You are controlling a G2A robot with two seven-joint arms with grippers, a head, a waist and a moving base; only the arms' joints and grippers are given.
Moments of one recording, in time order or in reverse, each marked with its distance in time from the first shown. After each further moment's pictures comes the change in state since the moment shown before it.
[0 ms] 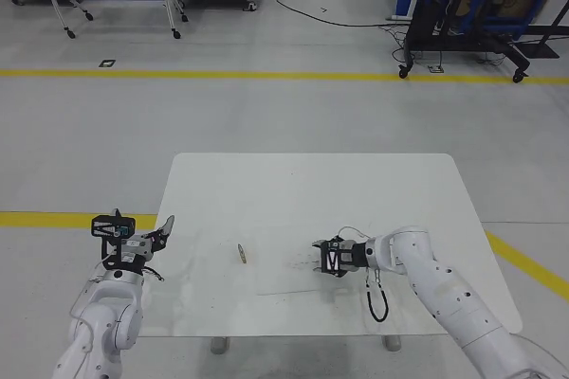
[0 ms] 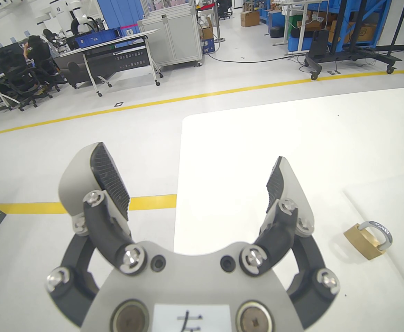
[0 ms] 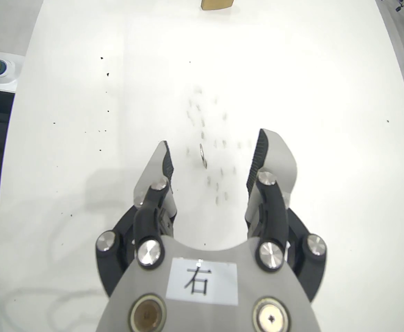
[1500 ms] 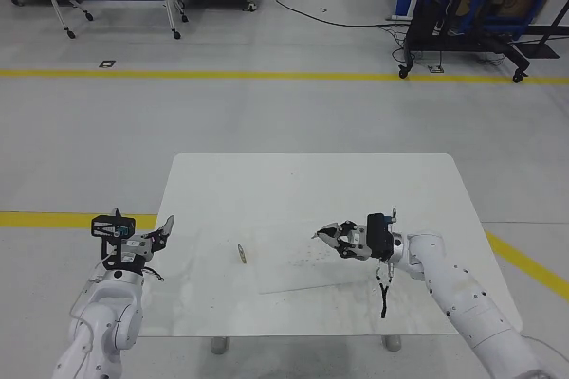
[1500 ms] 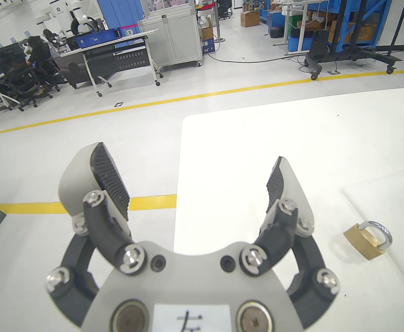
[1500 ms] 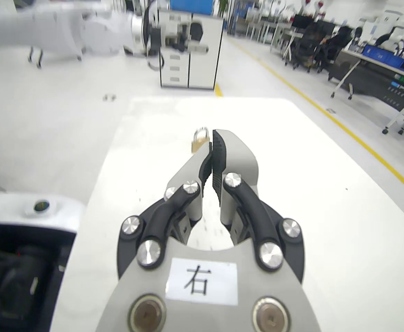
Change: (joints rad) left arm 0.000 0.000 0.000 0.000 0.000 0.000 0.000; right arm 0.004 0.045 -0.002 0.141 0.300 -0.002 -0.654
